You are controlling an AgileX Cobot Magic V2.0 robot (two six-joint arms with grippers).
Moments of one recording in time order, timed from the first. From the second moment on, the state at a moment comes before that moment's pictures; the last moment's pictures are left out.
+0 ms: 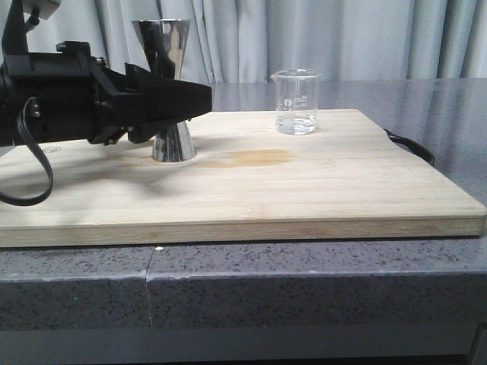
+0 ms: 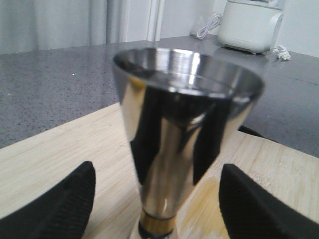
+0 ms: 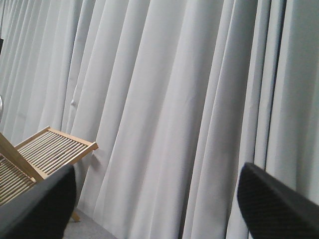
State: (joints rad) left arm -0.35 1.75 -0.65 0.77 -1.12 -0.53; right arm 0.37 1.41 -1.05 -0.48 -0.90 0.26
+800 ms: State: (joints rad) left arm -0.14 1.49 -0.56 1.19 -1.07 -0.76; right arm 0.37 1.41 -1.05 -0.48 -0.84 0.26
